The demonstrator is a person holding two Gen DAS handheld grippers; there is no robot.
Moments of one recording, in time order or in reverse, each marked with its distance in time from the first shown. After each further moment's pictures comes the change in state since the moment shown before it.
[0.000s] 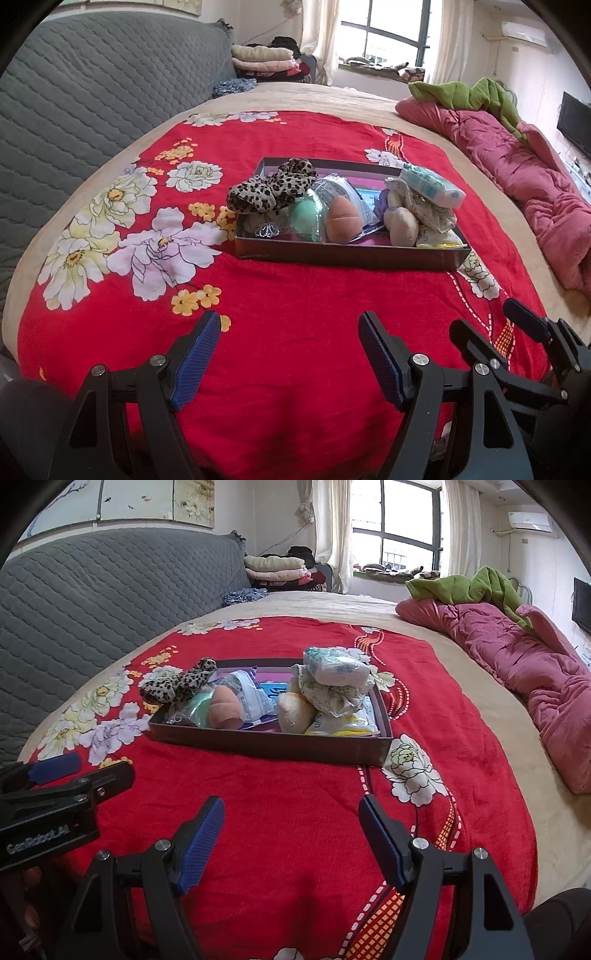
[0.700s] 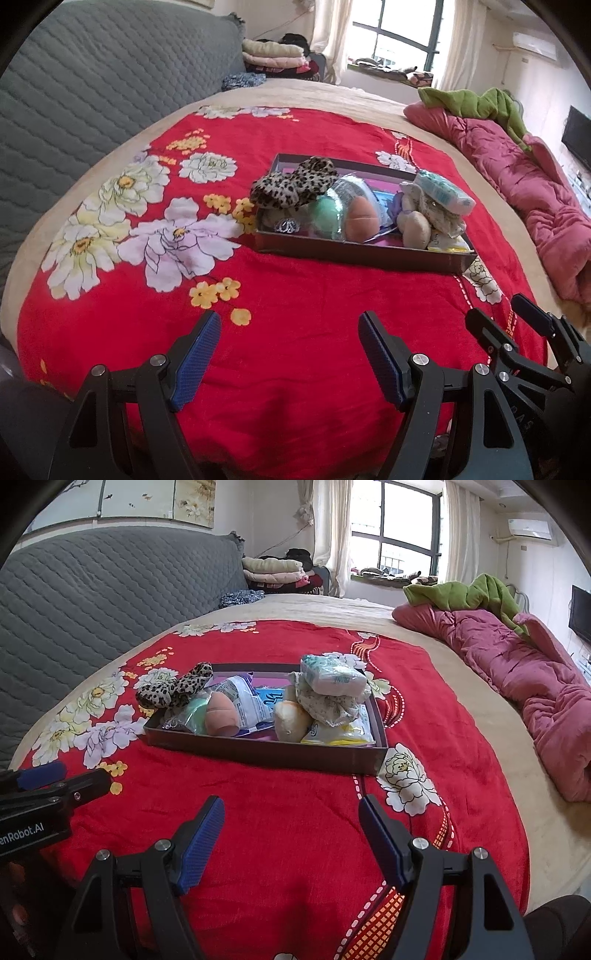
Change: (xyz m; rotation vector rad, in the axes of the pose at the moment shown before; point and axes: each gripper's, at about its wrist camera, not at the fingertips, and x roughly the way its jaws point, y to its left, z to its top) left arm -0.004 0.024 -0.002 -0.048 0.012 -0.010; right arm -0.002 0.002 0.005 -0.017 -0.010 -0.022
